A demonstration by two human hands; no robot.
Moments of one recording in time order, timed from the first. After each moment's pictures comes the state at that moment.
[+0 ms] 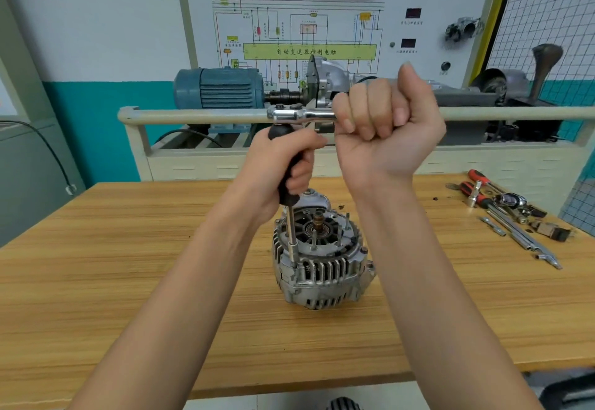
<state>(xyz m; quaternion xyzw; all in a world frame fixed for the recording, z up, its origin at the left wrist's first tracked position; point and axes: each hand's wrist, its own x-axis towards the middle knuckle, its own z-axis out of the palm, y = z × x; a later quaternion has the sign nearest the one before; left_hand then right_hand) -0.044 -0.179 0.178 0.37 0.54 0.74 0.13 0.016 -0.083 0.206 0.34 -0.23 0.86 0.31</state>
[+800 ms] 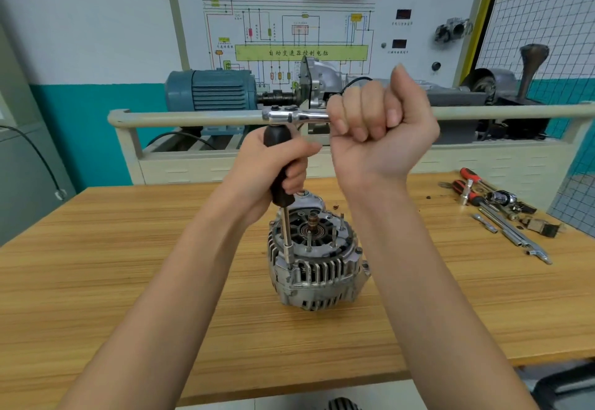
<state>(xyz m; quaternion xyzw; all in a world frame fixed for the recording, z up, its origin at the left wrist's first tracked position) -0.051 -0.181 0.176 0.42 0.54 0.72 0.14 0.016 -0.084 0.206 0.32 -0.23 0.86 0.33</state>
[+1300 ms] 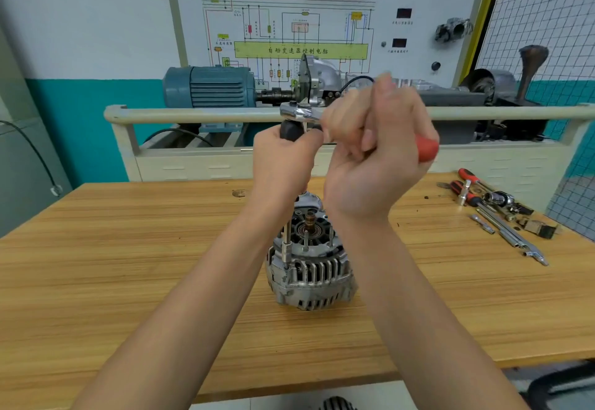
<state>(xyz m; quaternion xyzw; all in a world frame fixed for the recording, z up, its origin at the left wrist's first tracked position) -0.038 -0.150 0.175 0.26 0.60 0.76 -0.01 0.022 -0.109 0.193 0.35 -0.32 0.70 0.54</state>
